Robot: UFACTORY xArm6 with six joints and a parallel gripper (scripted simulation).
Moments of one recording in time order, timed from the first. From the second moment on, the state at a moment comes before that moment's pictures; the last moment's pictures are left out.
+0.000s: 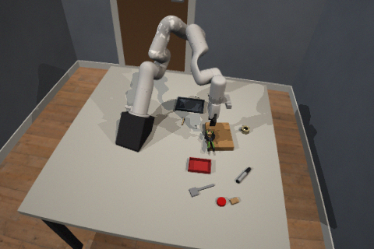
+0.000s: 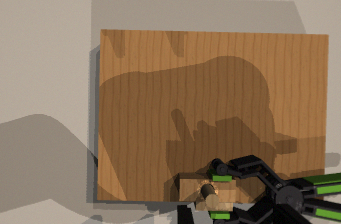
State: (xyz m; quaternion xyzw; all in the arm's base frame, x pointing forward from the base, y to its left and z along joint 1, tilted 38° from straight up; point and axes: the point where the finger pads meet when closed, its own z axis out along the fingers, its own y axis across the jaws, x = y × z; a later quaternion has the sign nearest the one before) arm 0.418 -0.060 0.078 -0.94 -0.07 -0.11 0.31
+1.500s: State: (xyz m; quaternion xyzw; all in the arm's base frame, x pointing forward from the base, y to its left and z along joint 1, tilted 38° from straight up) arm 0.419 -0.053 0.072 -0.94 -0.05 -0.10 0.31
